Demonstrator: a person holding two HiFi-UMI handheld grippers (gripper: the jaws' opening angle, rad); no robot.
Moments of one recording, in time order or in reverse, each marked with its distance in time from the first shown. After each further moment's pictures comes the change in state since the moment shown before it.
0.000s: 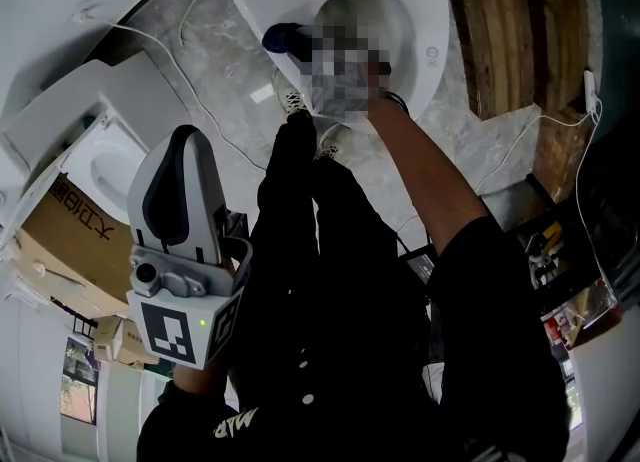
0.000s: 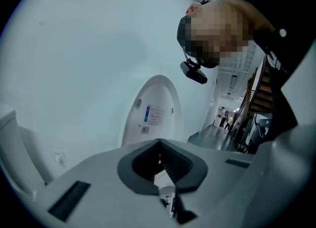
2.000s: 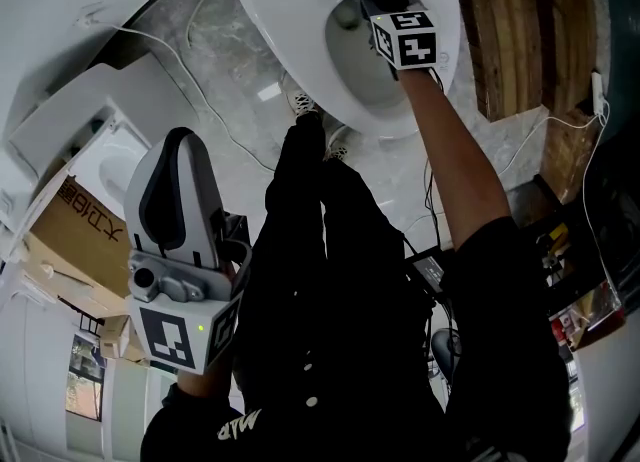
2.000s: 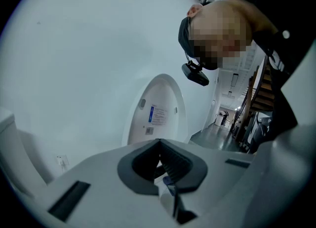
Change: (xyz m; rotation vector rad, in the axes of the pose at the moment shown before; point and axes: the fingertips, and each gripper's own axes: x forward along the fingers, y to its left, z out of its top) left arm 0.003 0.019 0.001 0.055 0.025 -0.006; right arm -0.058 -0.159 -0.090 0.805 -0.081 -0.371
